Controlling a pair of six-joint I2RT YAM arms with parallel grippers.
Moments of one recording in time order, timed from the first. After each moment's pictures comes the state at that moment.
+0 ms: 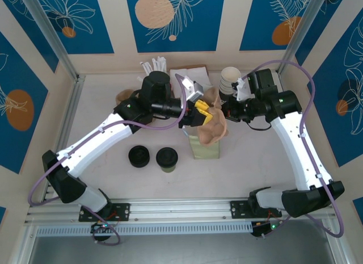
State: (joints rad) left arm -0.80 1.52 1.57 -0.38 0.74 0.02; right arm 0.27 1.29 1.57 -1.24 -0.50 0.45
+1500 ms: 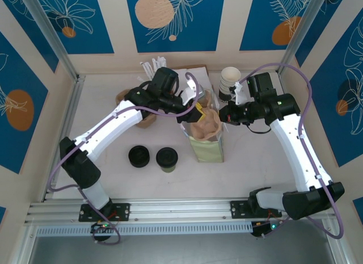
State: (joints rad) left arm -0.72 1.70 1.73 -0.70 0.68 0.24; right arm 0.26 1.27 1.50 -1.22 -0.54 0.37
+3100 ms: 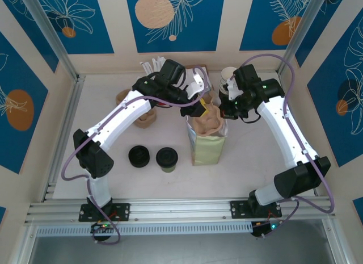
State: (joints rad) left arm -0.71 1.87 1.98 -0.88 0.69 0.32; right arm 0.31 1.47 1.65 -1.33 -0.30 0.29
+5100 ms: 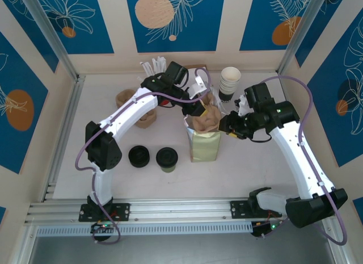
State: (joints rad) left arm -0.67 2.00 2.01 -0.88 0.70 0.33; right arm 0.30 1.20 1.39 -1.31 -0.42 0.58
